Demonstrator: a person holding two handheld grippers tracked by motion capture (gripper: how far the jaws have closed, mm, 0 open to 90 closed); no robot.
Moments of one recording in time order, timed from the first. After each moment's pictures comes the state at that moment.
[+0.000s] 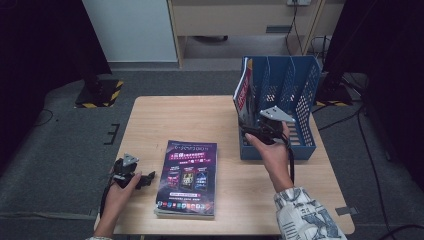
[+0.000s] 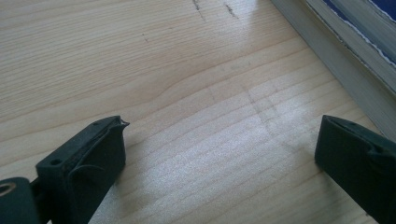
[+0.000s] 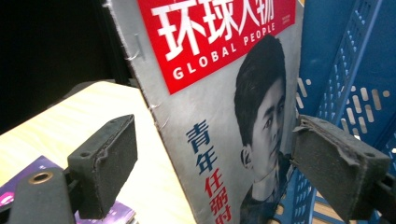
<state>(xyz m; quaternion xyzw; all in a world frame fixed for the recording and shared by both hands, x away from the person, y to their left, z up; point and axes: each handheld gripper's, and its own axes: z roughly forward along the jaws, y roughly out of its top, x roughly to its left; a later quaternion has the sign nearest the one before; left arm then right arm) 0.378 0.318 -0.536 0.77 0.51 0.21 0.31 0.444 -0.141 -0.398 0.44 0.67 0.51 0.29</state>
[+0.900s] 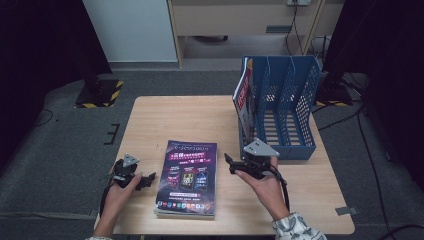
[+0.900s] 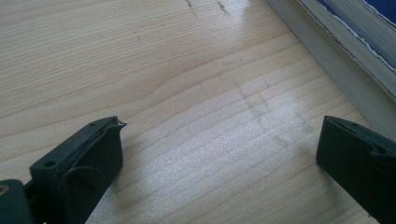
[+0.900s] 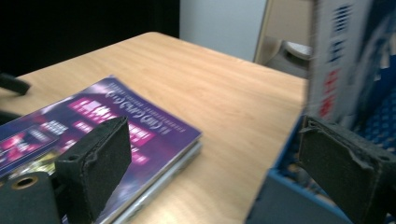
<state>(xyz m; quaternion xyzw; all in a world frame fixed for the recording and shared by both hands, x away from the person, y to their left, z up) 0.376 0.318 -0.537 0.78 0.50 0.20 0.32 0.373 -0.107 -0.448 0.37 0.74 0.49 0.26</state>
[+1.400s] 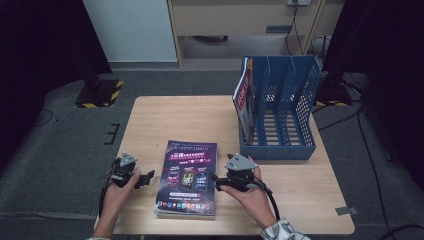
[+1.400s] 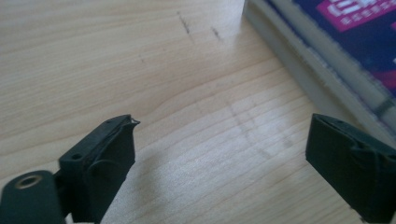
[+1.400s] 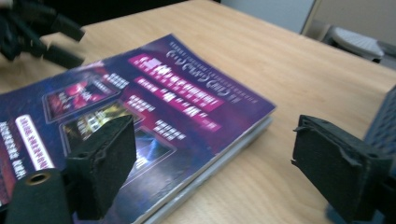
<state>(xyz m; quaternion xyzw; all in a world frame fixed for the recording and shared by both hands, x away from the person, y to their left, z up) 0.370 0.316 -0.519 0.77 0.50 0.21 0.34 0.352 -0.067 -0.478 0.31 0.80 0.47 0.22</state>
